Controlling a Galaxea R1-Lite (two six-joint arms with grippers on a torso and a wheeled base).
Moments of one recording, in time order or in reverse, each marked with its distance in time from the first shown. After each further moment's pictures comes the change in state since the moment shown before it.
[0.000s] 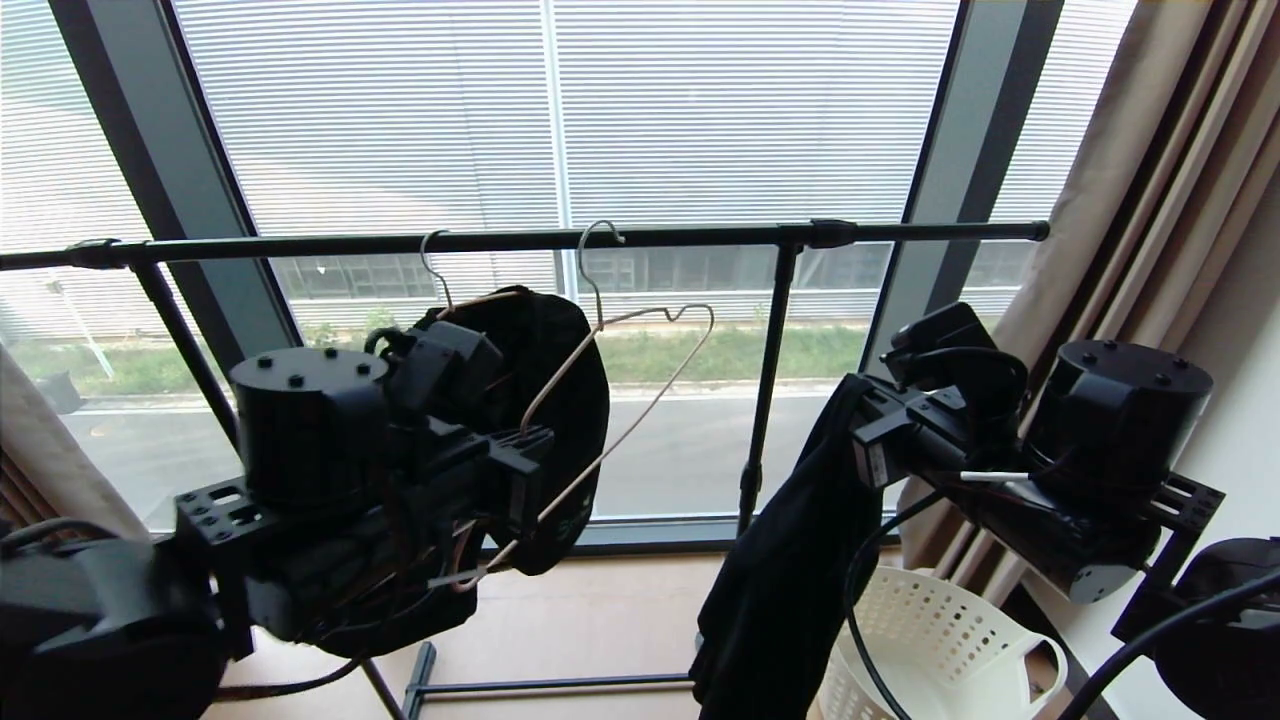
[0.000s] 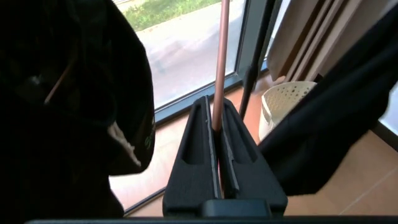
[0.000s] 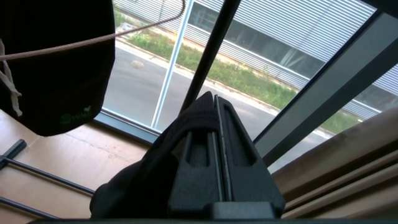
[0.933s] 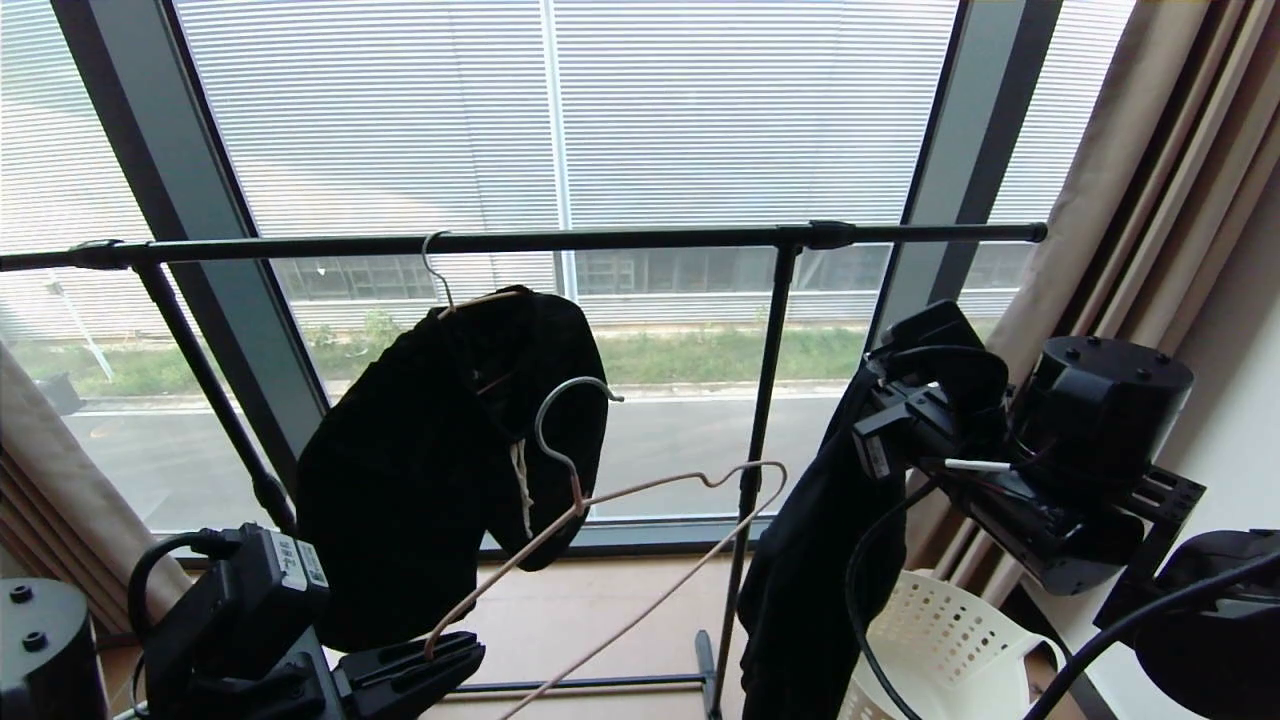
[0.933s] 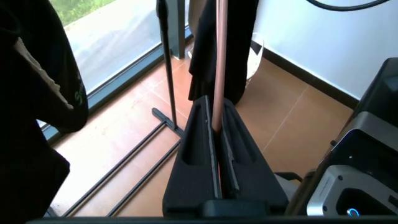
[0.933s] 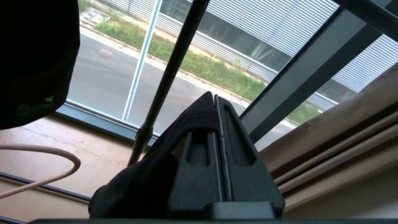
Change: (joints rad) left arm -0.027 -0.363 0.470 -0.038 -0.327 0.010; right arm 0.003 0.026 -0.028 -0.006 -0.113 -0.081
